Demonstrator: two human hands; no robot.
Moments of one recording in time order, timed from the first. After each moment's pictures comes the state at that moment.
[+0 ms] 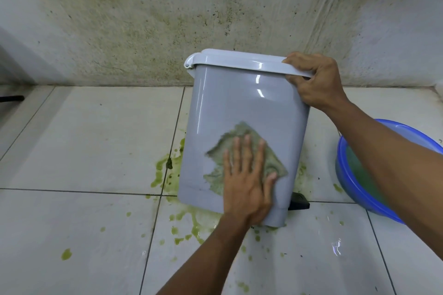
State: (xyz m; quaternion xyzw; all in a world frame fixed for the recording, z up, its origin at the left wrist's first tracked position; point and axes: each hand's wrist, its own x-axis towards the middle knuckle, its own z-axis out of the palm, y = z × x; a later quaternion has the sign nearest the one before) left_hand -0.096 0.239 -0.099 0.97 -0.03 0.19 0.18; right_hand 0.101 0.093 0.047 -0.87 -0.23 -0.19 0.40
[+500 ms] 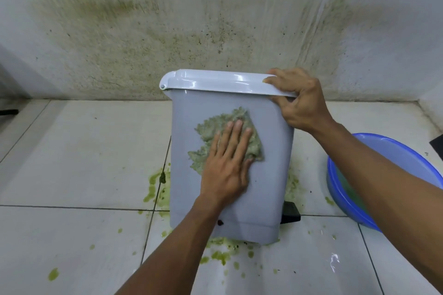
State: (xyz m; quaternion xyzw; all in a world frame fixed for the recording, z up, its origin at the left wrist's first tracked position) left_hand -0.042 0.280 -0.062 0.93 -0.13 0.31 0.14; right_hand 0.079 0.102 0.064 -0.85 -0.30 -0.24 0.37
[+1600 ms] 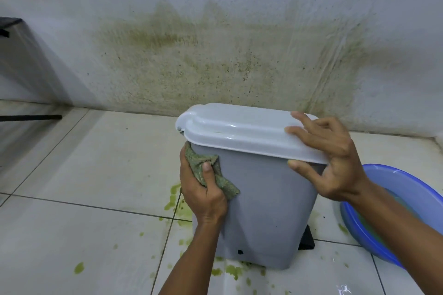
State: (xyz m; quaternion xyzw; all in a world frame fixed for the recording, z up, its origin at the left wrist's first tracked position) left_hand -0.094 0.319 -0.014 0.69 0.24 0.42 0.54; right_hand -0.018 0.098 0.102 -0.84 -0.38 -0.23 0.31
